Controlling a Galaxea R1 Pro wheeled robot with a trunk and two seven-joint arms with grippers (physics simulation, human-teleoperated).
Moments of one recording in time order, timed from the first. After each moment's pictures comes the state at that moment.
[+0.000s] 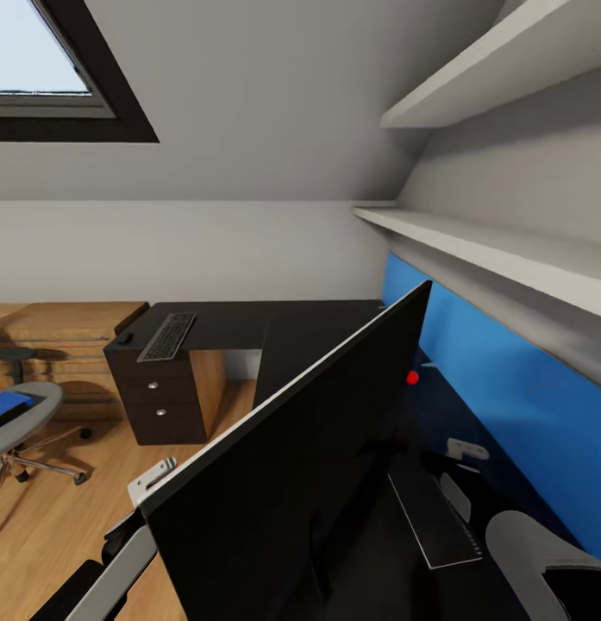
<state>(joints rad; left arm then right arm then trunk) -0.27 0.27 -0.42 -1.41 1.09 0.17 0.93 -0.79 -0.14 0.04 -0.27 -0.30 0.08 -0.22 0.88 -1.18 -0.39</state>
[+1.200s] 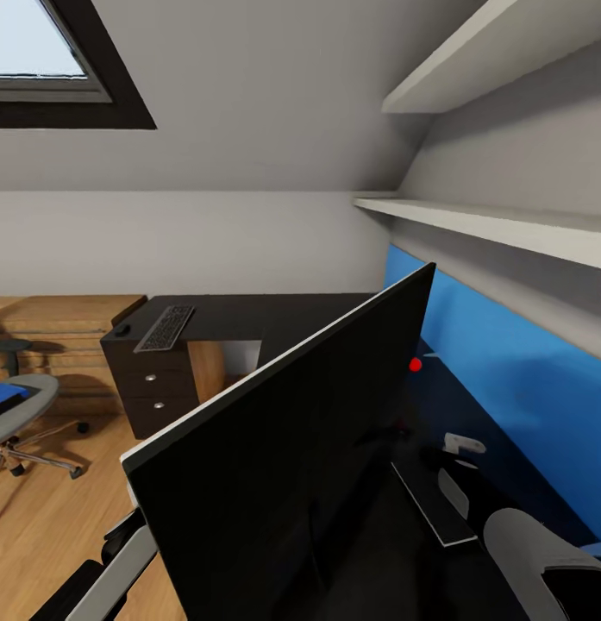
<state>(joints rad) -0.27 0.27 -0.42 -1.41 1.09 0.17 0.93 -0.79 -0.14 0.05 -0.30 -0.30 0.08 -0.21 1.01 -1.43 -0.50</state>
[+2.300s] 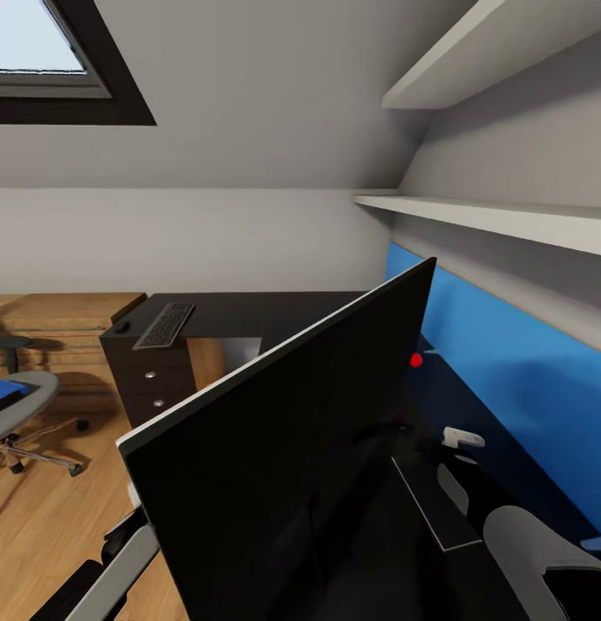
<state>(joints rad) -0.27 0.27 -0.42 -1.41 1.09 0.17 0.93 -0.79 -0.14 0.05 -0.34 -0.30 0.08 -0.21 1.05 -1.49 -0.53</state>
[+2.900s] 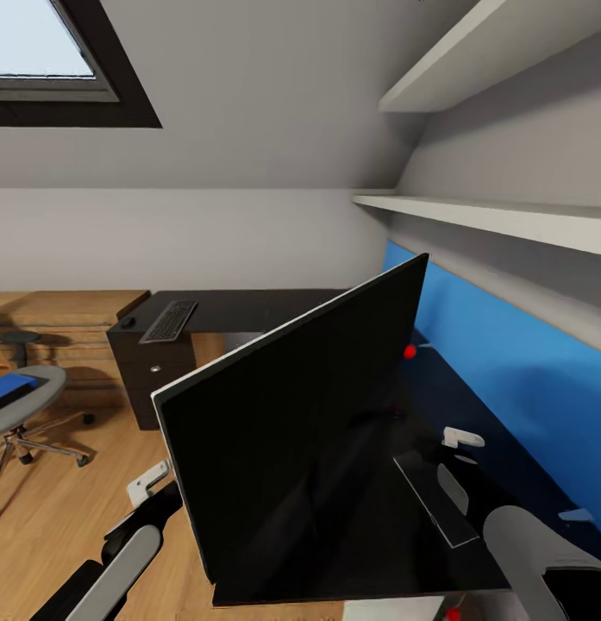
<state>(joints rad) -0.27 0.27 -0.42 -1.41 1.09 0.17 0.93 -0.79 -0.14 0.05 -0.34 -0.30 0.08 -0.21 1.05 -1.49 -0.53</state>
